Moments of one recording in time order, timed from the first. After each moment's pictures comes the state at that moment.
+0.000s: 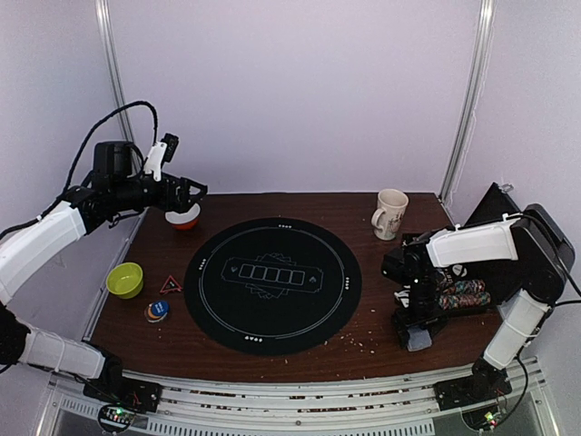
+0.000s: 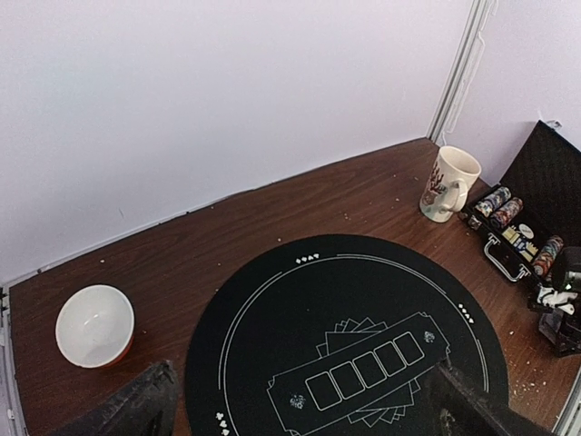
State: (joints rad) left arm -0.32 1.22 1.13 -0.29 0.31 -0.01; right arm 0.61 1.68 0.91 -1.11 -0.06 0.44
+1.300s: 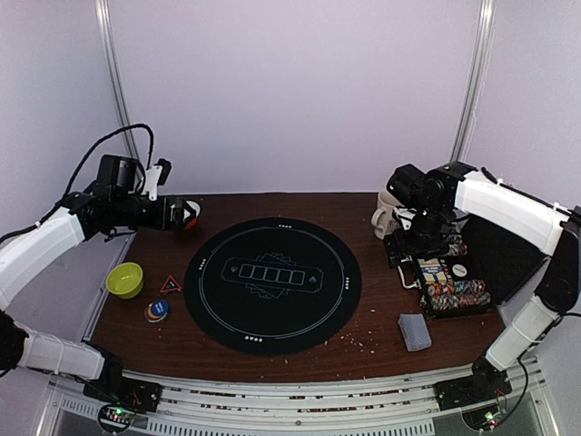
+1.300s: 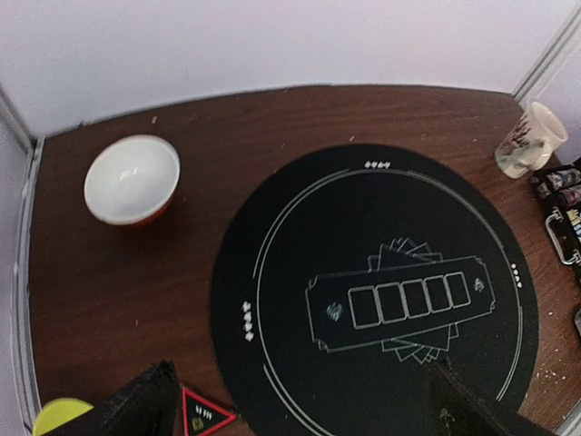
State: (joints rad) left arm -0.32 1.19 1.08 -0.51 0.12 -0.14; right arm 0.55 1.57 1.42 -1.25 0.16 0.39
